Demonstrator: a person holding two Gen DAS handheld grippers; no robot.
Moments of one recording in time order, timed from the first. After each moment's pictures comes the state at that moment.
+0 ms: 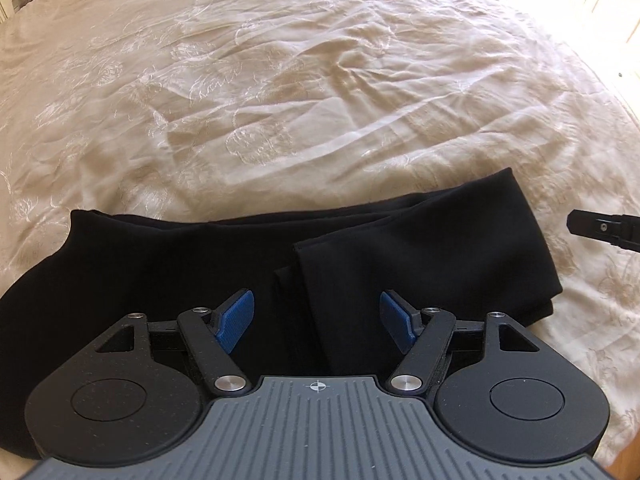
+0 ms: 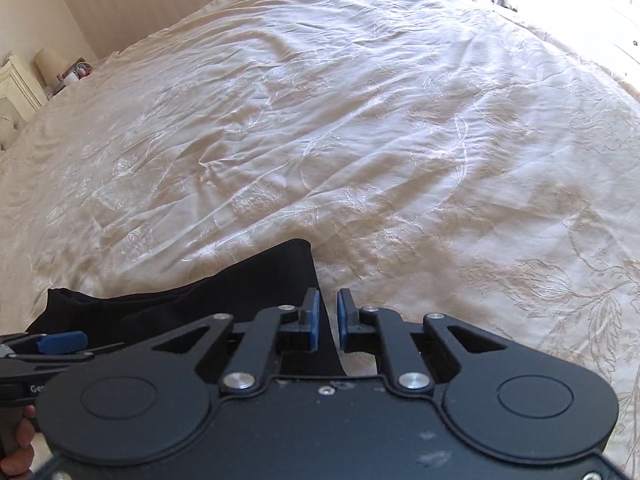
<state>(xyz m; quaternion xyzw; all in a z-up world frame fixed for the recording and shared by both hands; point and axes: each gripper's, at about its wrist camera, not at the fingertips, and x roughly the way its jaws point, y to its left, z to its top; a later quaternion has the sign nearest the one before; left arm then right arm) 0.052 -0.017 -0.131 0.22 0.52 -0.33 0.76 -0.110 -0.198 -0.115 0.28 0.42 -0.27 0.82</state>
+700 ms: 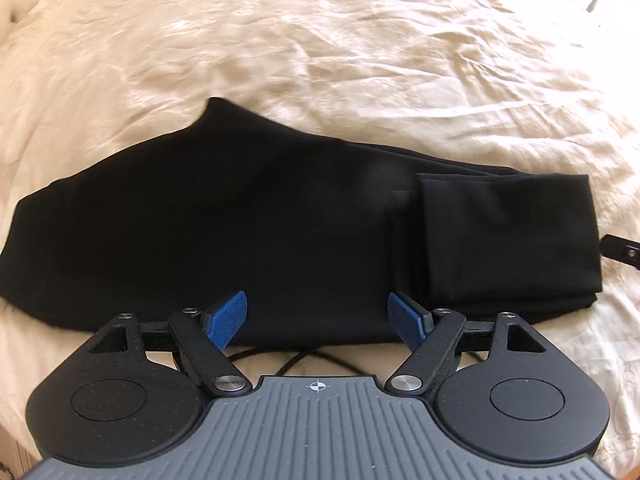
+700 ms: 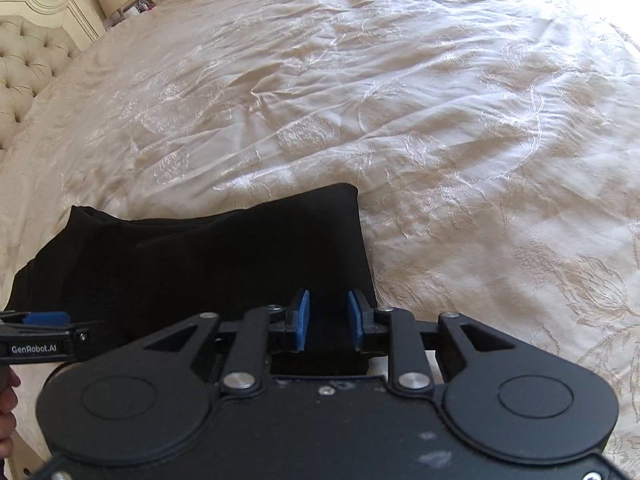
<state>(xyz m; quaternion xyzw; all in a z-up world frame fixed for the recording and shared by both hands) 0.034 0.070 -0.110 0.15 0.55 -0.17 0.80 -0.113 -0.194 -0.128 0.25 0.46 -0.16 0.84</state>
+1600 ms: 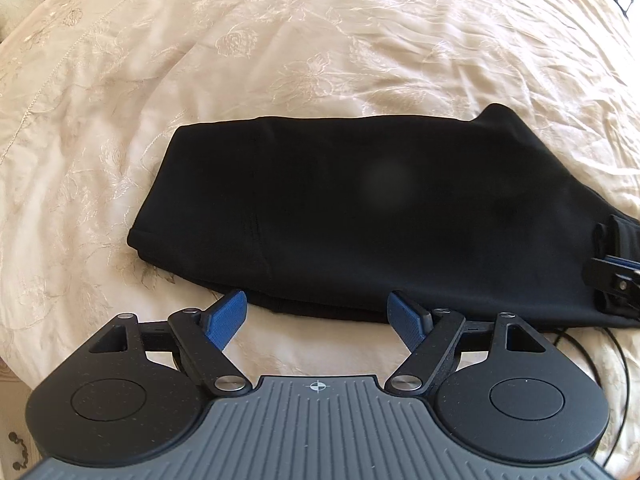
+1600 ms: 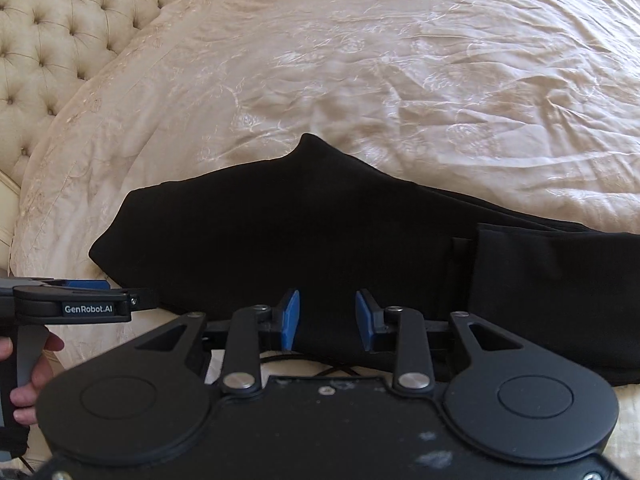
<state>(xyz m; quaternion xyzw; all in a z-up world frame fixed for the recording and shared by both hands) 0.120 0.257 -0.109 0.11 0.58 -0.11 0.80 0.022 0.032 -0.096 0.19 0.50 -0.01 0.85</state>
